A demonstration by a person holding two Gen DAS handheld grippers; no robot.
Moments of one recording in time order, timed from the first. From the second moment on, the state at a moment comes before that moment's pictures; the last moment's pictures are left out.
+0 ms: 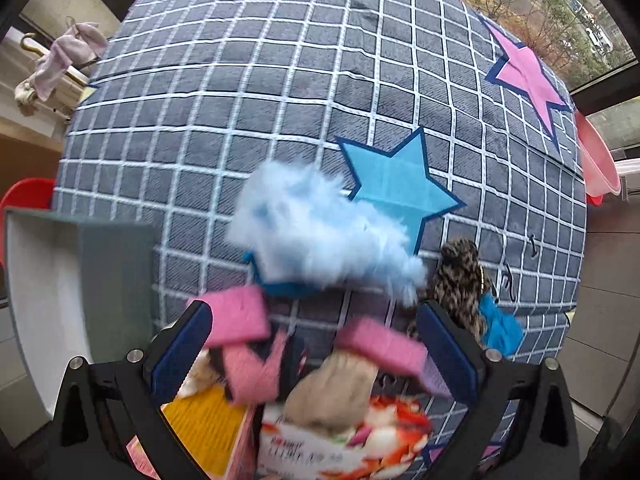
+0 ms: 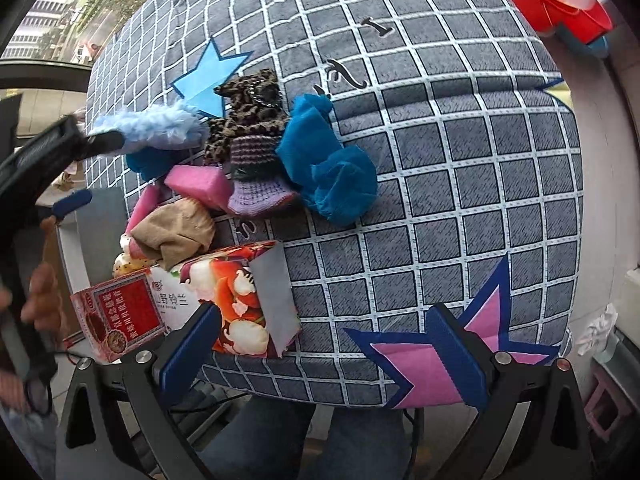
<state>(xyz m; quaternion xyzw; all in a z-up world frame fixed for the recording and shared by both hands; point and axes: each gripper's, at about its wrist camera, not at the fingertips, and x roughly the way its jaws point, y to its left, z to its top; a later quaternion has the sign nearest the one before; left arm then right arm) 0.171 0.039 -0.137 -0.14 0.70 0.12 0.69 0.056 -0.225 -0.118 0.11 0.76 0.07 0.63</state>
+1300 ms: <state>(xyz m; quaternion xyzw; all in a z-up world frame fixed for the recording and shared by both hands) 0.285 -0.016 -0.232 -0.04 0.72 0.09 0.68 0.135 -0.227 -0.213 0.12 0.73 0.04 0.67</state>
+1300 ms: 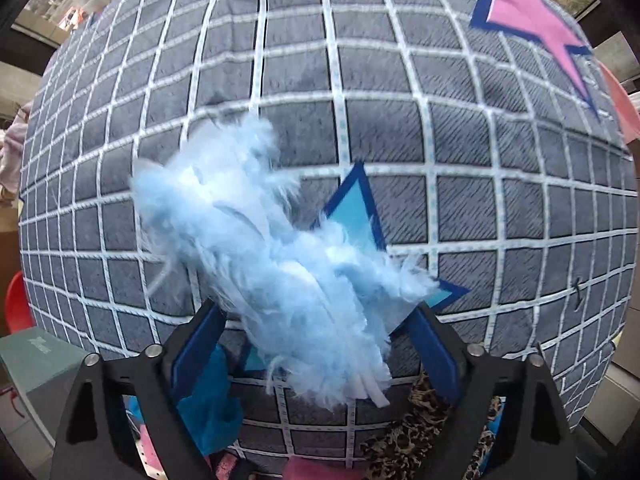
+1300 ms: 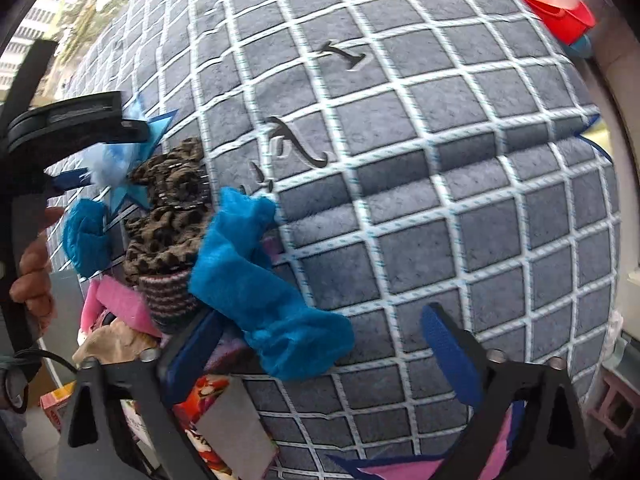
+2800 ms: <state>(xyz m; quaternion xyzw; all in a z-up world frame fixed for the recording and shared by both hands) 0.096 -0.092 -0.063 0.02 0.65 -0.14 0.75 0.057 -0.266 -0.111 0.16 0.69 0.12 0.69</state>
